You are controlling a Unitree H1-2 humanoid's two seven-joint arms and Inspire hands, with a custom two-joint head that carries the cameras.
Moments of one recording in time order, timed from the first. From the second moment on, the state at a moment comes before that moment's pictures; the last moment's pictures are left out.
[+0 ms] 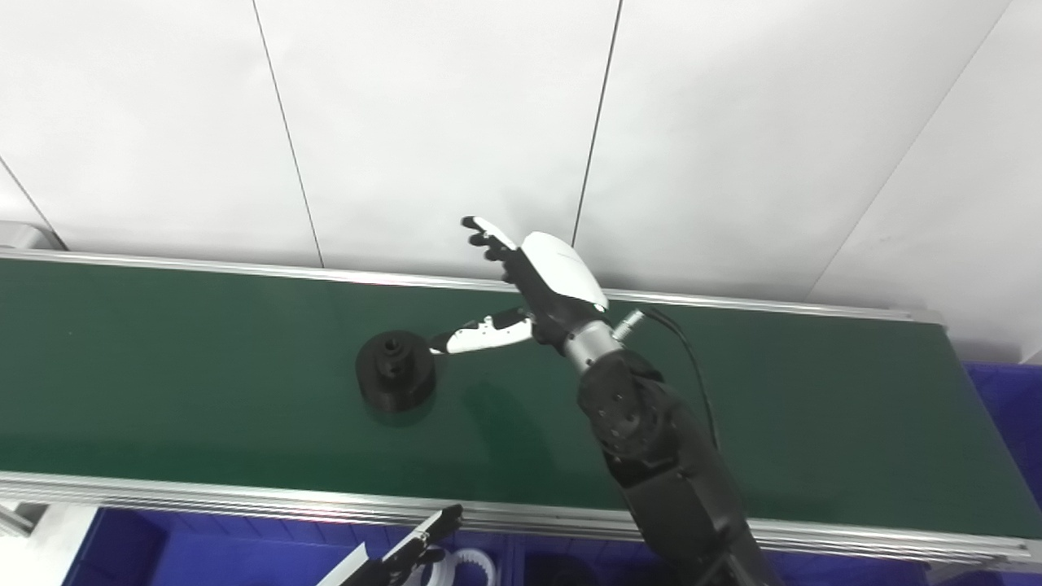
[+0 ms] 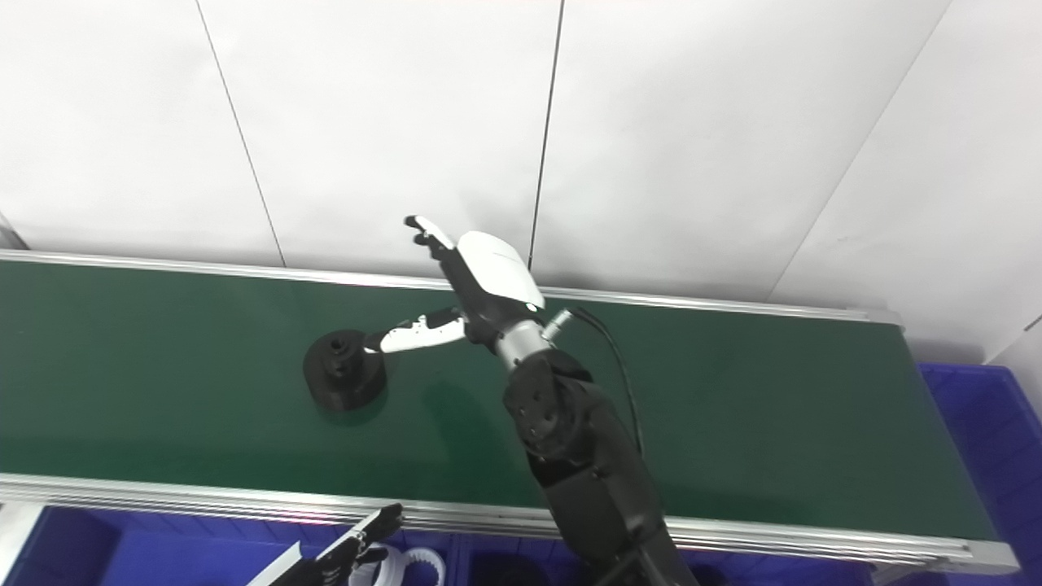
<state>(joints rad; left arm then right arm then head) 0.26 0.33 -0.36 0.12 0.03 -0.43 -0.34 -0.51 0.01 0.43 0.12 -0.73 0.29 0.22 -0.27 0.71</state>
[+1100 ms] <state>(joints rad) 0.30 0.28 -0.33 0.11 0.00 -0.43 -0.39 -0.57 -0.01 0.64 0.36 -0.82 0.30 0.29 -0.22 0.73</state>
